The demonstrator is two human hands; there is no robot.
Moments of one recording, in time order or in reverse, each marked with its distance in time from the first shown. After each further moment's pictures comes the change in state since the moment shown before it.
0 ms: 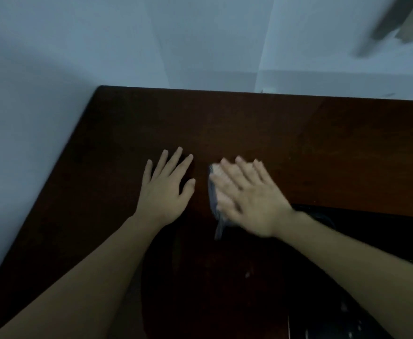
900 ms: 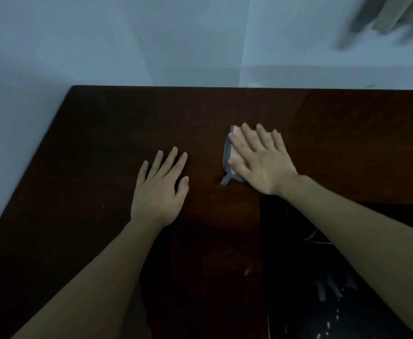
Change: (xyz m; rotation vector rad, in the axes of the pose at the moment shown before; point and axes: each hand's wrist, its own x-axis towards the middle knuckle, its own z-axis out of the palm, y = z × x) left_hand 0.003 0.028 0.023 0.031 0.034 0.008; right_hand 0.010 0.074 0.001 0.040 0.062 0.261
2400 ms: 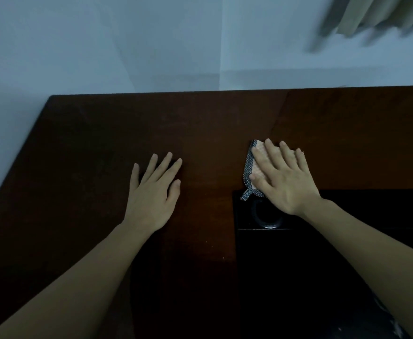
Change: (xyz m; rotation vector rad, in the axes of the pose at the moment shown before) left_hand -0.014 0.036 -0.005 0.006 0.008 0.098; right_hand -0.086 0.060 0.022 0.065 0.069 0.175
